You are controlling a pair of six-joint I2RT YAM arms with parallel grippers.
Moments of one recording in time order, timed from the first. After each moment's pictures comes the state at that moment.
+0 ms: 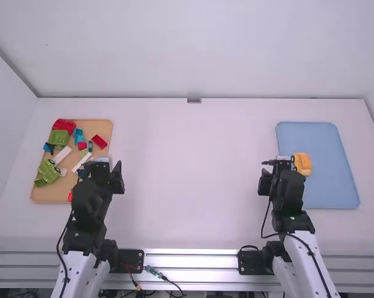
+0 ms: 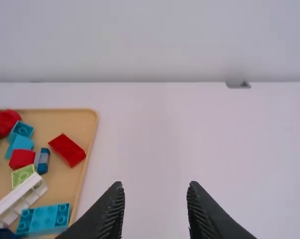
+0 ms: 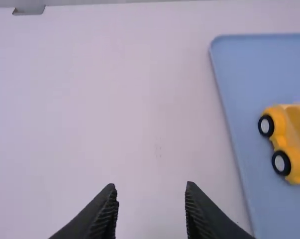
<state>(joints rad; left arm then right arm) 0.01 0.41 0.24 -0.11 0.00 -0.01 0.00 0.74 0.25 -0.11 -0.02 -0.01</state>
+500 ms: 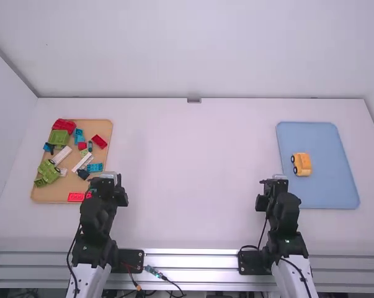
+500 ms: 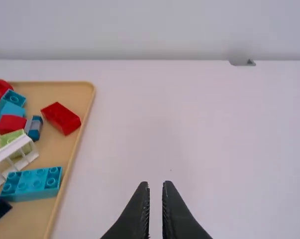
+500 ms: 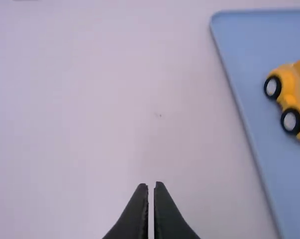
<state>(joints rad) 0.01 0.15 0.01 -0.10 0.00 -0.01 0.00 0.42 0.01 -0.10 -0.02 0.00</state>
